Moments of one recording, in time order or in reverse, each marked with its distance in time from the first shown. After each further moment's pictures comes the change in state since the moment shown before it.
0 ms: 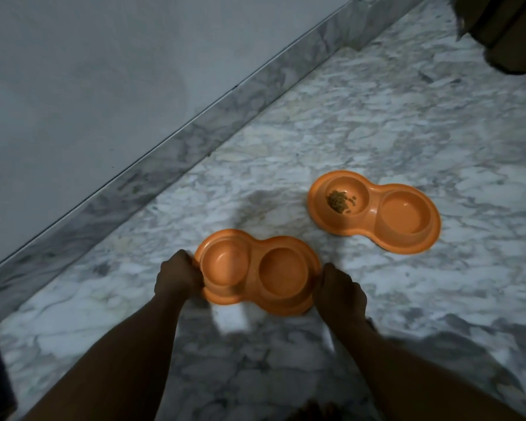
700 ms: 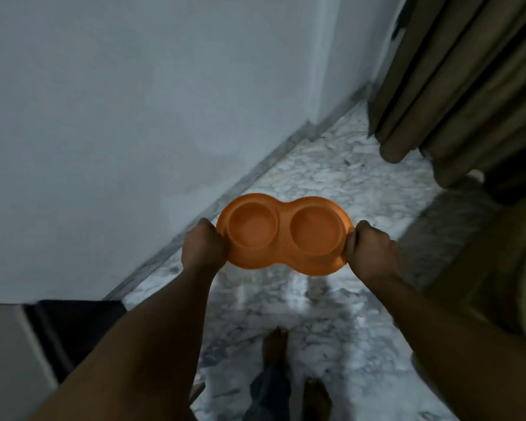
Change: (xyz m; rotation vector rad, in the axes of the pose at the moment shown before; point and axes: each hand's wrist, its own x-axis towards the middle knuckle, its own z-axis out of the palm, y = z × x) left_hand -0.368 0.171 -0.398 -0.172 0.175 0.173; right_hand -0.239 -0.076 -0.516 -0.037 0.288 -0.112
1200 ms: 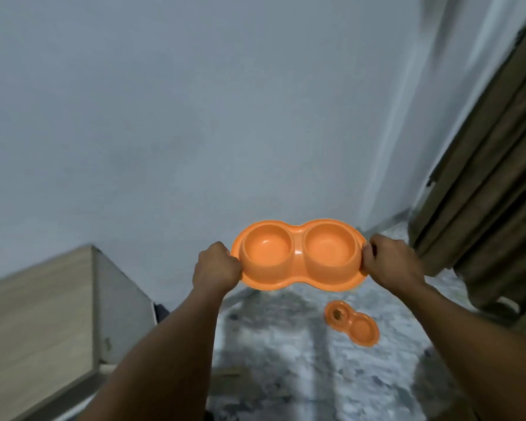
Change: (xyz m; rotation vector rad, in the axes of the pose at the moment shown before) left_hand -0.195 -0.038 -0.328 -0.177 0.238 -0.049; right_hand -0.139 -0.184 -0.277 0.034 0.108 -0.356
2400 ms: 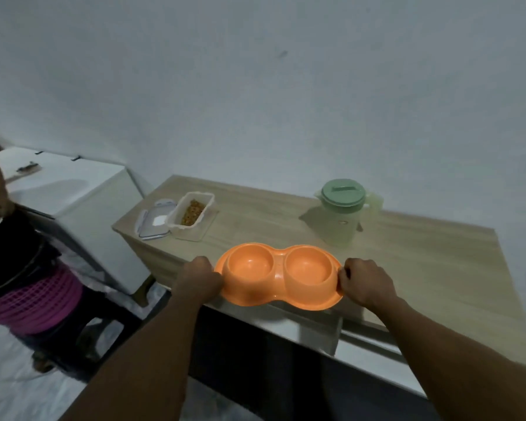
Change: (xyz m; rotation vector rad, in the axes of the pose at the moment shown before) left_hand -0.223 -0.712 -0.479 0.011 0.382 -0.766; right_hand -0.447 -0.705 0.251 -0.034 -0.526 -0.883
